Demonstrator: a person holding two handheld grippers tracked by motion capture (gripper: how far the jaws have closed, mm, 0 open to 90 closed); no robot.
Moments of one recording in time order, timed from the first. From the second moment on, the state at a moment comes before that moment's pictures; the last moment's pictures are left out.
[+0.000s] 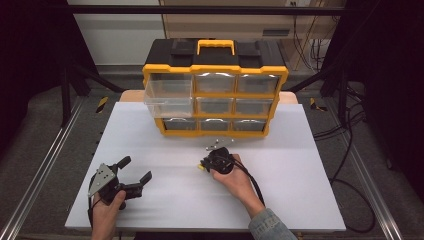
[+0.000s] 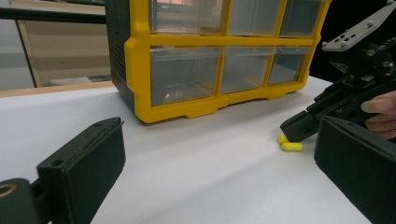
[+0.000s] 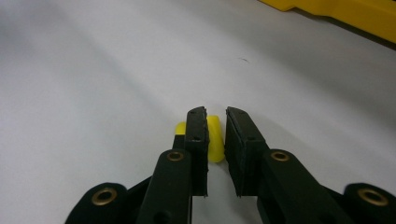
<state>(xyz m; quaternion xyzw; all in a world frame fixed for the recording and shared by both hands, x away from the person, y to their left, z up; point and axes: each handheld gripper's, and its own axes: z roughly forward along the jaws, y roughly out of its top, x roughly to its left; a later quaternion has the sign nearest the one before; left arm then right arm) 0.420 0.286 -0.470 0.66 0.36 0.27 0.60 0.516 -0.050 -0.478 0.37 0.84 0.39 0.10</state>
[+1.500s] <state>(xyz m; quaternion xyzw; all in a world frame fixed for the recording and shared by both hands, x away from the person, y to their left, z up) 0.416 0.290 -0.469 0.65 0.36 0.29 0.60 0.491 -0.091 -0.282 0.32 0.71 0.56 0.27</state>
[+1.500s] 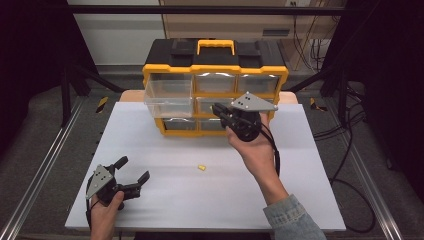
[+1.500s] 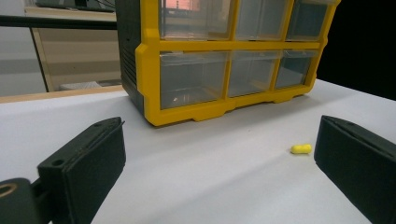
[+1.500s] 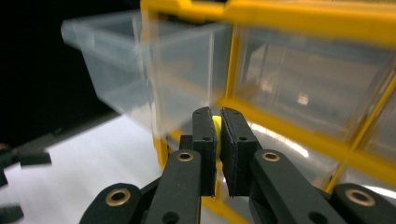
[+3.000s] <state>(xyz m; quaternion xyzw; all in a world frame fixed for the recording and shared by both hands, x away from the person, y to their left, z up) 0.416 0.289 -0.469 0.65 0.36 0.28 0.60 0.527 -0.011 -0.229 0.26 0.72 0.57 0.28</state>
